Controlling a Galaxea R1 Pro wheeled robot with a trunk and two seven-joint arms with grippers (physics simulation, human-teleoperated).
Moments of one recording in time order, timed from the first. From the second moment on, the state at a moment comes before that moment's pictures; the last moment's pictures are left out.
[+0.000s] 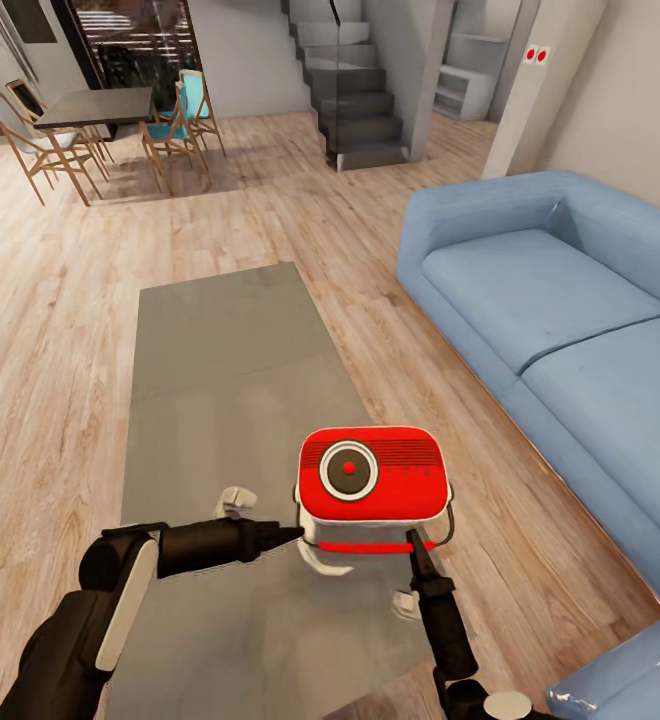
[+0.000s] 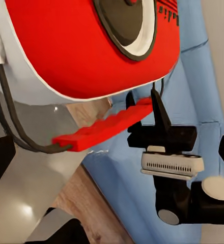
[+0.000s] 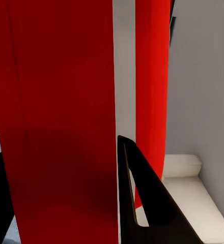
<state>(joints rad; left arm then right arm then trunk) -0.37 0.05 0.01 -1.54 0.22 1.02 -0.90 -0.54 -0.13 1.30 -0.51 0.52 0.37 -1.44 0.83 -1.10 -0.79</state>
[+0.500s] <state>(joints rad) -0.50 0.05 0.01 -1.53 0.32 1.04 -0.90 -0.54 -0.13 1.30 -0.51 0.53 0.40 -1.49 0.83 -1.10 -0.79</state>
